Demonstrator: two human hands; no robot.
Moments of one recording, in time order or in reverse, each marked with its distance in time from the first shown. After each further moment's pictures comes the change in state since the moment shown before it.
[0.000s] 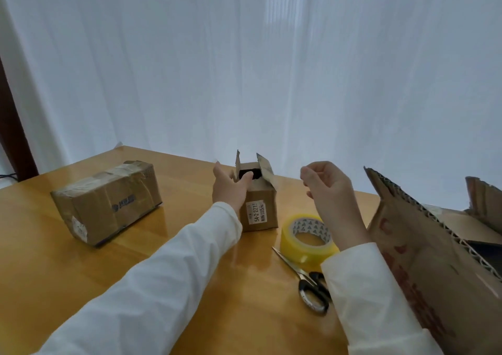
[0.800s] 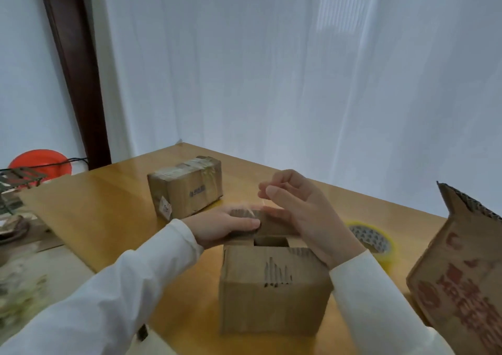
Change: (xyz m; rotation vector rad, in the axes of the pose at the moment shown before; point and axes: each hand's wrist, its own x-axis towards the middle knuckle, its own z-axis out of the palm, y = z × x) left_hand -0.073 -0.003 -0.175 0.021 -0.837 -0.066; right_hand -0.083 -0.072 0.090 0.306 -0.650 0.048
